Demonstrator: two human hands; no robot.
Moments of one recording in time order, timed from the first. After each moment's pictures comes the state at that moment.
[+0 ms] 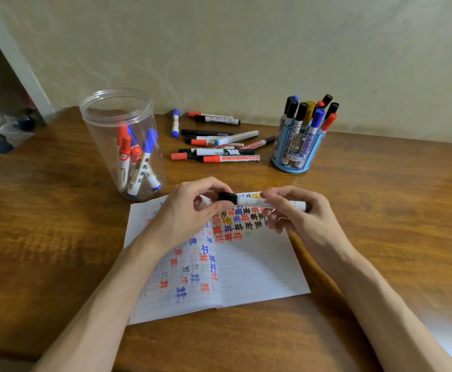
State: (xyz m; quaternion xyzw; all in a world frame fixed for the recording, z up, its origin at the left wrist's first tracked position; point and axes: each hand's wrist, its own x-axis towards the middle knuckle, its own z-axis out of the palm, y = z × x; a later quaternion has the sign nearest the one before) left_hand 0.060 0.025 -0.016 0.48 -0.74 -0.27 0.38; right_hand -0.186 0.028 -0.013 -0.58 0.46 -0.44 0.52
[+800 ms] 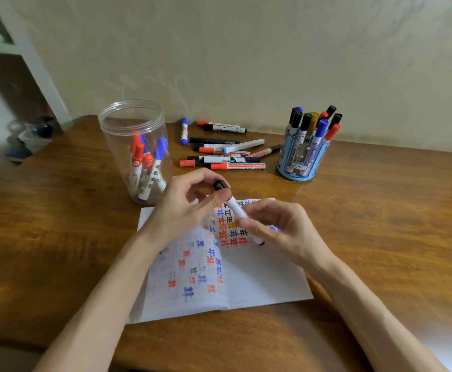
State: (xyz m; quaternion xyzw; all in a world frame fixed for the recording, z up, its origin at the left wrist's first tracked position) left_hand 0.068 0.036 0.010 0.45 -0.68 -0.31 0.48; right_hand -0.163 0.027 -0.016 -0.72 0.40 -0.35 0.44
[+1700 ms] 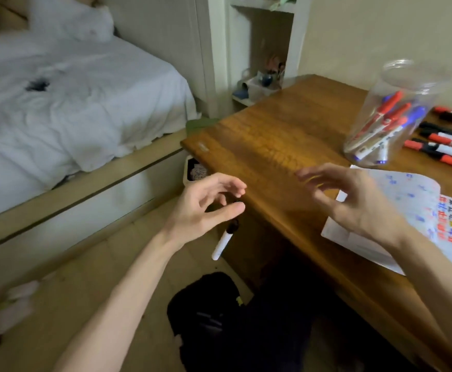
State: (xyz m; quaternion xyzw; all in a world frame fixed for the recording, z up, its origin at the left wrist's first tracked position) left_hand 0.239 0.318 -0.026 0.61 -0.47 -0.24 0.58; right_hand 0.044 0.094 -0.009 -0.89 0.12 -0.26 0.36
